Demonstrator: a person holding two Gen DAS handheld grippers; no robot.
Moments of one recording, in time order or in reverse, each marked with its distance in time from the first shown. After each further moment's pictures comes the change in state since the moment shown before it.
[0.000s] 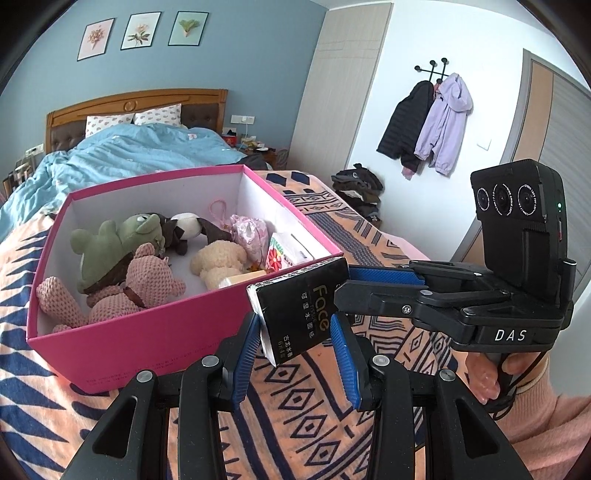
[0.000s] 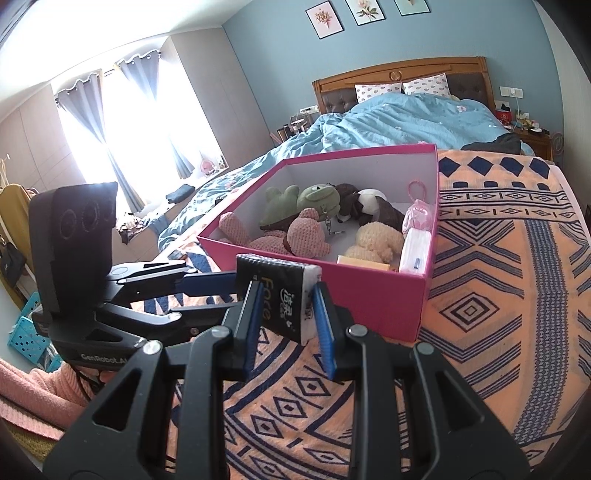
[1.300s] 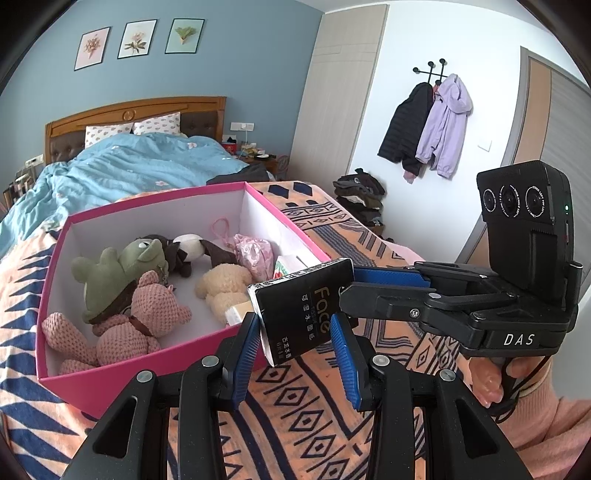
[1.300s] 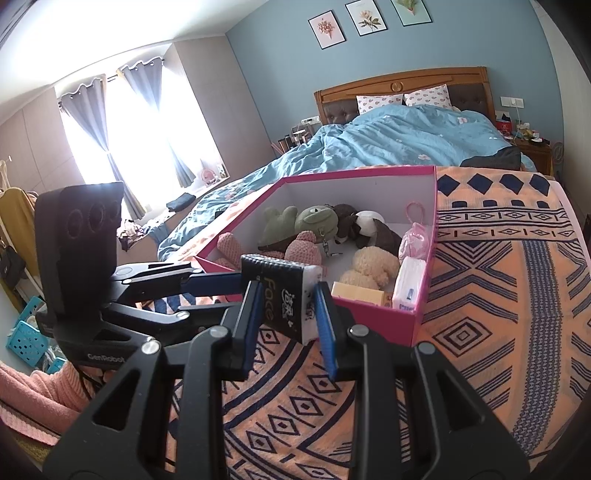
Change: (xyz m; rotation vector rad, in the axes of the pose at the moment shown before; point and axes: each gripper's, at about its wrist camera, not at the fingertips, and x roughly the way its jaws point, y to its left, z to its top) left arm 0.003 0.004 0.022 0.025 -0.017 0.014; right arm -0.004 -0.004 0.018 -0.013 -0.039 0.004
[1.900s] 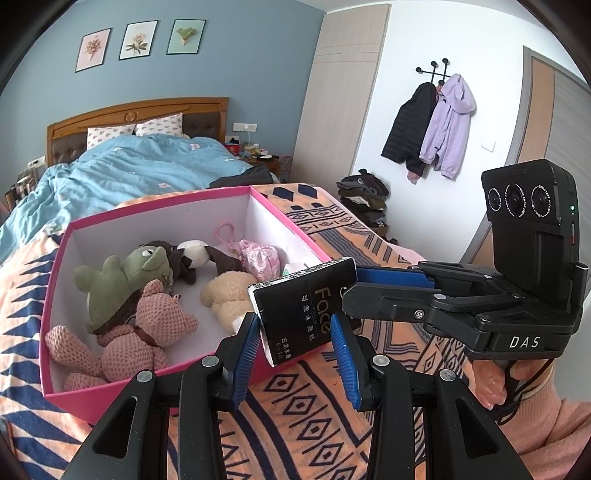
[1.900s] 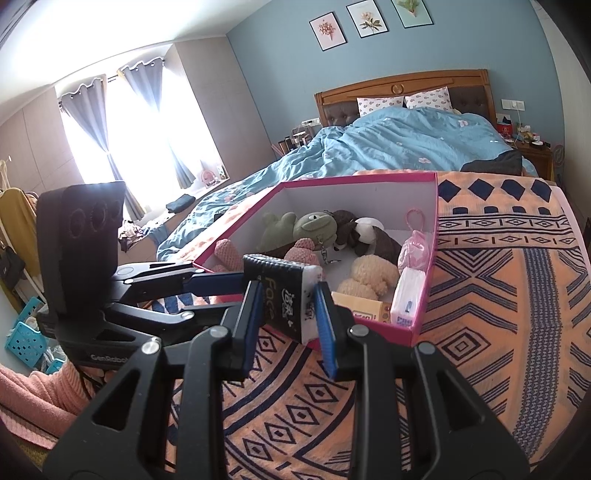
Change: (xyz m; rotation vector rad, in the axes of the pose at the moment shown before) left arm 0.005 0.007 0.011 0.000 0.000 0.013; right arm 0.005 -0.002 0.009 -0.006 -0.006 -0.001
